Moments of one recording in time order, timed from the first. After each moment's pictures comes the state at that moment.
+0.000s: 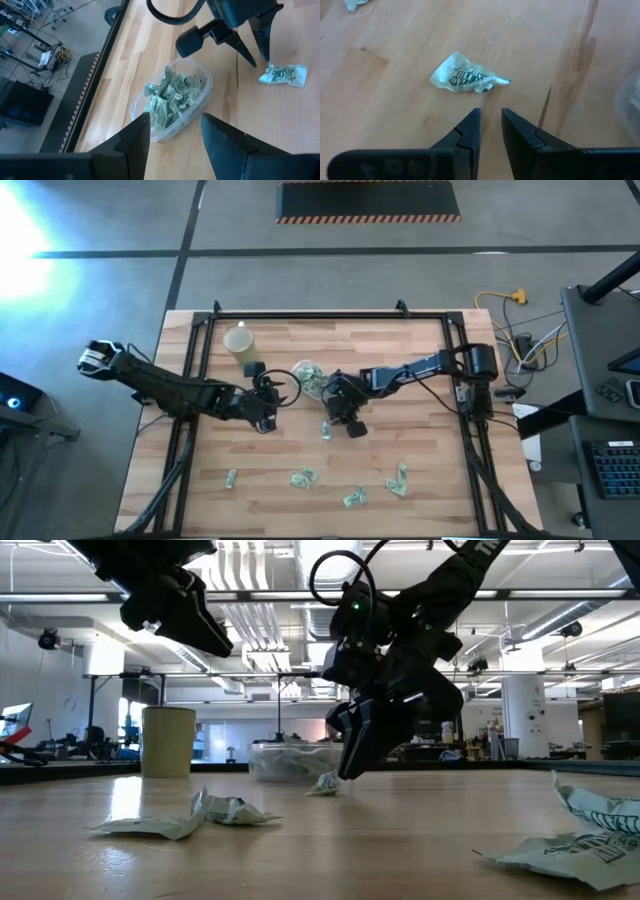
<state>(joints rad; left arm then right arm) -0.28 1.18 0.78 -0.36 -0.68 0.01 -0.06 1.94 1.09 -0.16 -0.35 -0.30</state>
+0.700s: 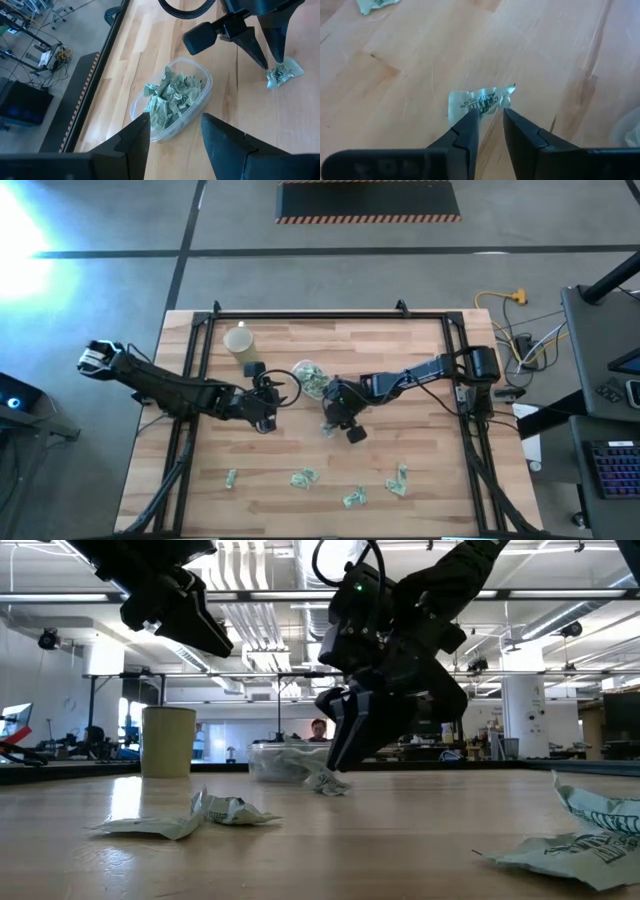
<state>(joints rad) -0.28 1.18 0.78 -0.36 -0.68 0.00 0.00 1.93 1.09 -0.12 -0.28 -0.38</state>
